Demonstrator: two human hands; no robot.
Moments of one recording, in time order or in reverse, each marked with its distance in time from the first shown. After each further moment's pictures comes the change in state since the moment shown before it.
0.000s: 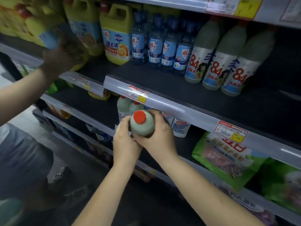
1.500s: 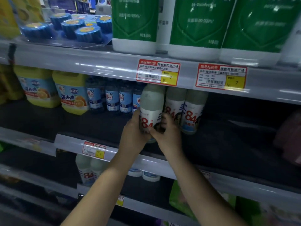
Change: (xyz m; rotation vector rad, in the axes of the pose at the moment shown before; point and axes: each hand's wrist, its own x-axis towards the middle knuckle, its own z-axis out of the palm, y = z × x) left_hand 0.124 0.098 0.116 -0.015 -0.344 0.389; right_hand 0.121 0.050 -0.112 0.029 0.367 0.097
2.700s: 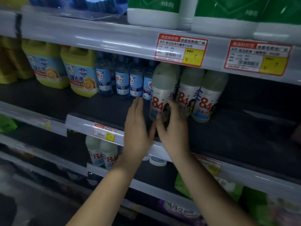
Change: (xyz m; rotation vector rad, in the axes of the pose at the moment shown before) left_hand -0.036 -0.019 -0.001 0.150 0.249 0.147; right_hand -0.026 -0.007 0.011 -0.247 0.096 -0.313
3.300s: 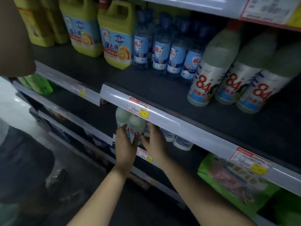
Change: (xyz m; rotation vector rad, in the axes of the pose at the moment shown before) left_hand -0.108 -0.131 -0.032 0.038 0.056 -0.644; right_hand -0.099 0.015 0.146 0.049 -0.649 0.143
